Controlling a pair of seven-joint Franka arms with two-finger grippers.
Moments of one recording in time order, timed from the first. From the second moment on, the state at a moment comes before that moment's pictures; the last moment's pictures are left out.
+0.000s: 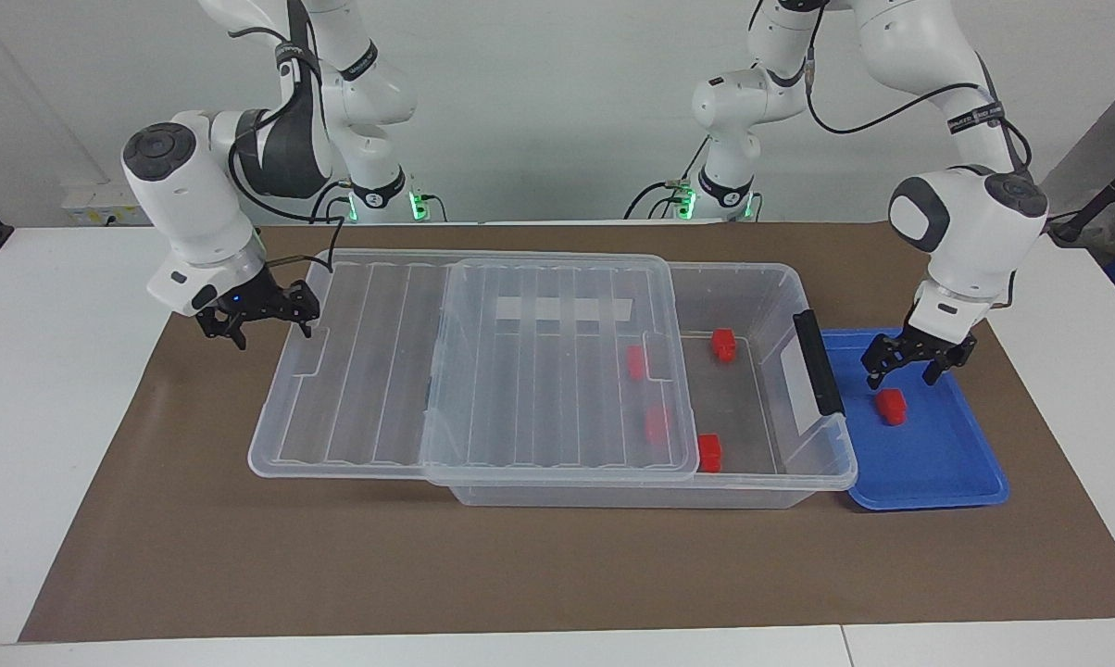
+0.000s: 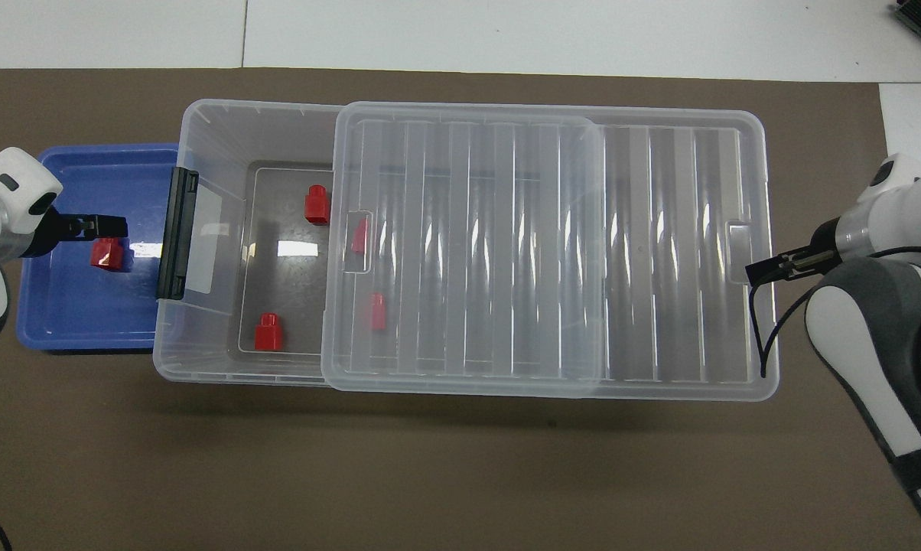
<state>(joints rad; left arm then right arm) 0.18 0.19 -0.06 -2.01 -0.02 2.40 0.19 -0.08 0.02 0.01 -1.97 -0.05 2.00 -0.28</state>
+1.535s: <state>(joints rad) 0.23 0.30 -0.06 -2.06 -0.02 2.57 0.38 0.00 -0.03 0.02 -1.69 -0.05 1.79 0.17</state>
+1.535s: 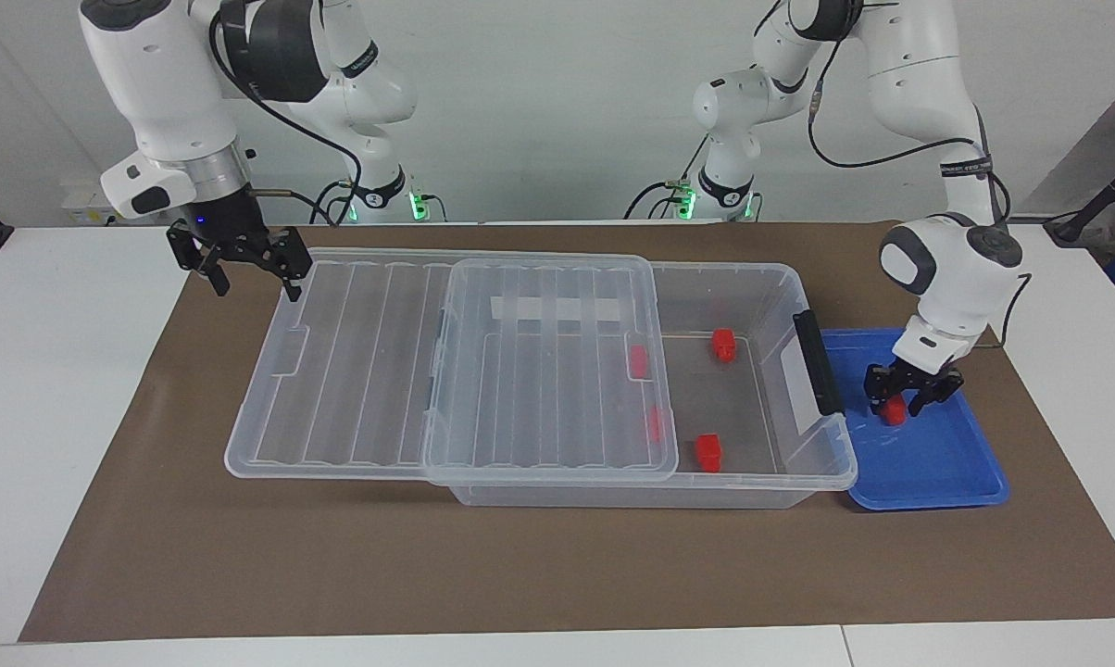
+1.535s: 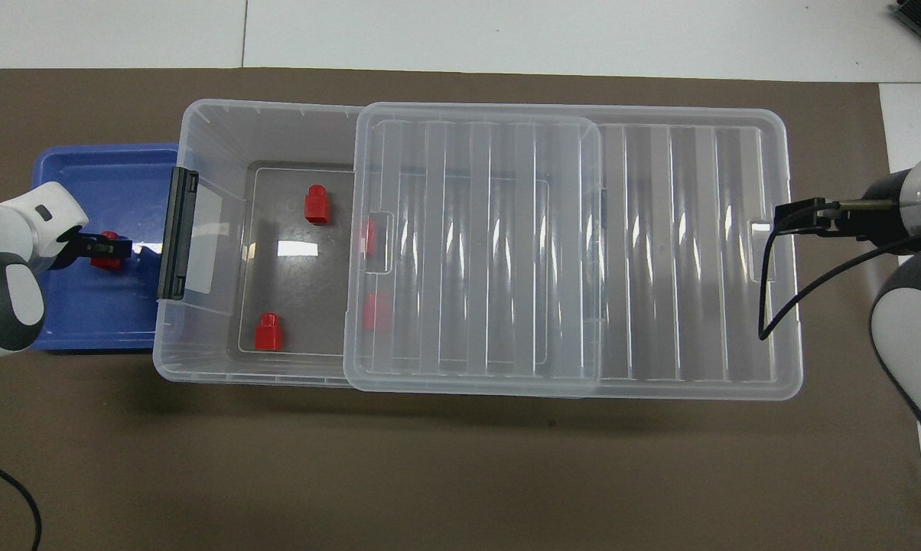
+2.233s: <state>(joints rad) 0.23 0.30 -0.06 -2.06 -0.02 2.58 0.39 -0.01 -0.03 0.01 -1.59 -0.05 1.65 0.17</state>
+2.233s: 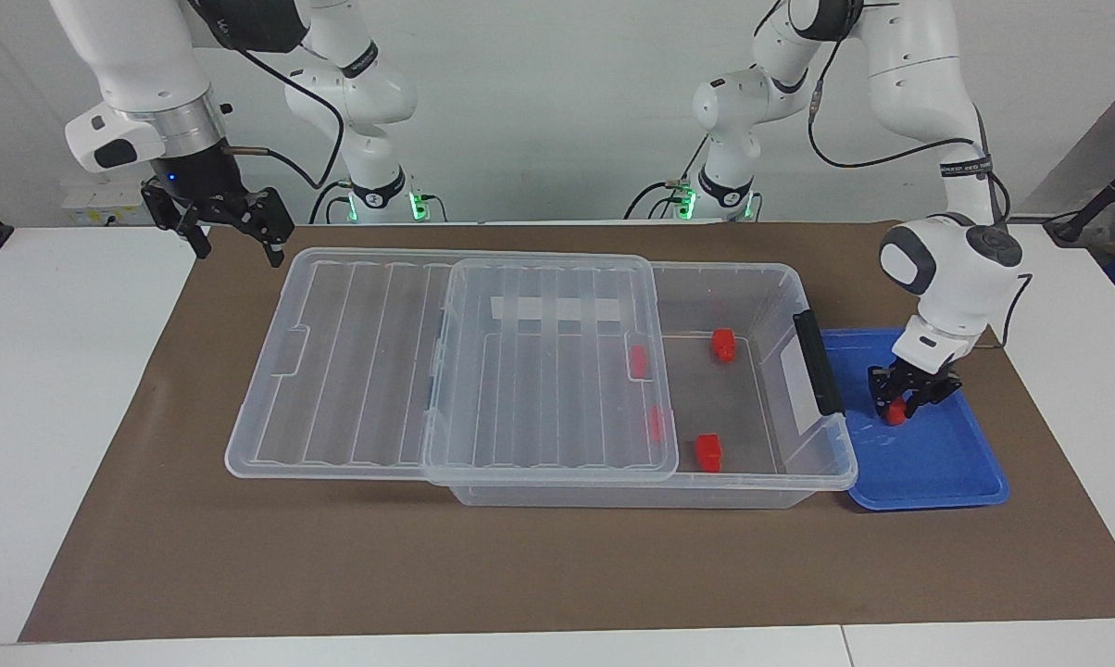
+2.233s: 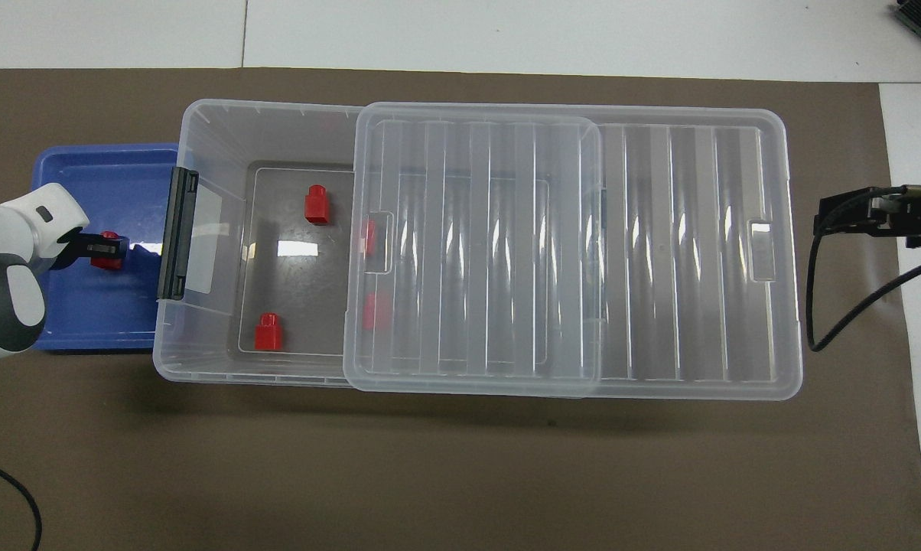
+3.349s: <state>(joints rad) -0.12 0.23 -0.11 -1.46 -0.11 1.74 -0.61 -0.02 -0.03 0.01 -1.59 -0.05 1.65 0.17</state>
